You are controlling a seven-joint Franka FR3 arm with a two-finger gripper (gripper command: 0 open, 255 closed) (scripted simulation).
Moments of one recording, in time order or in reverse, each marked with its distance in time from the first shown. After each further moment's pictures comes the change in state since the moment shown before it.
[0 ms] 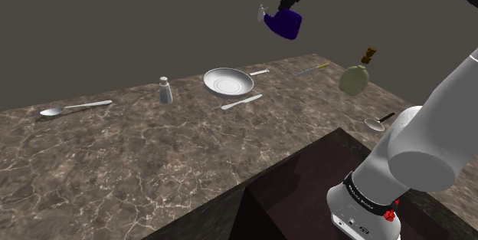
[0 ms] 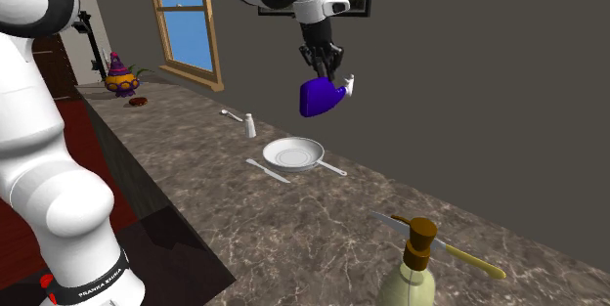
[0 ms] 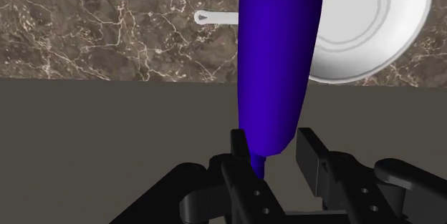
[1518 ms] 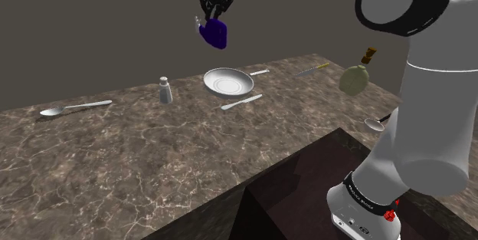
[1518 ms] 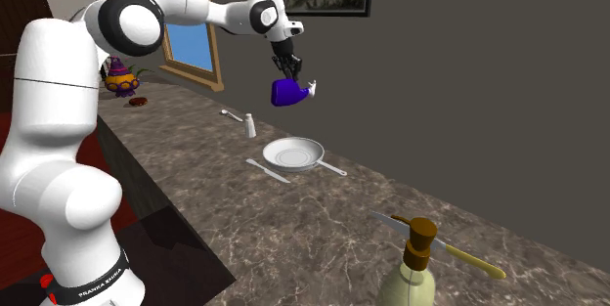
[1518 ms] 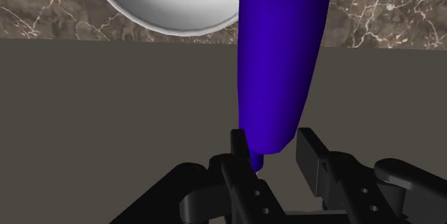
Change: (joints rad) arm 0.192 0.429 0.174 0.371 -0.010 0.051 0.412
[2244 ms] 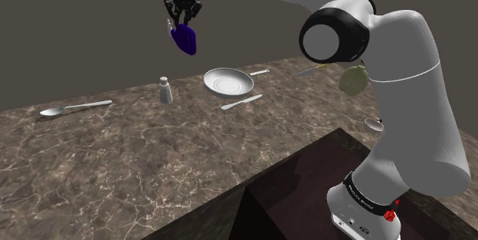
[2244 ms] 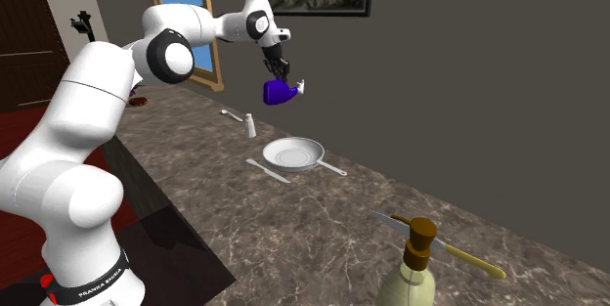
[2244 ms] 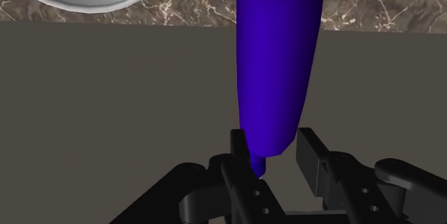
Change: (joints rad) arm 0.038 0.335 0.039 0.463 0.011 -0.136 0.140
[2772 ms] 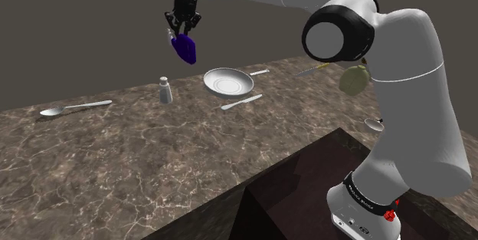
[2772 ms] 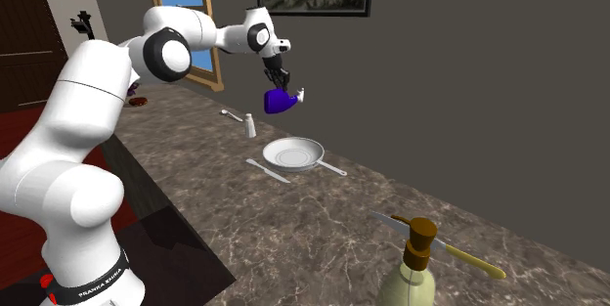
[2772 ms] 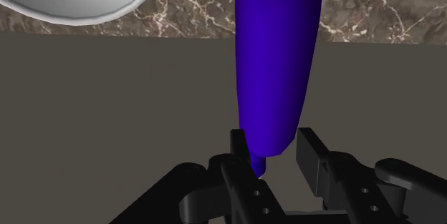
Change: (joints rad) arm 0.019 -0.022 -0.001 -0.143 -0.004 0.119 0.003
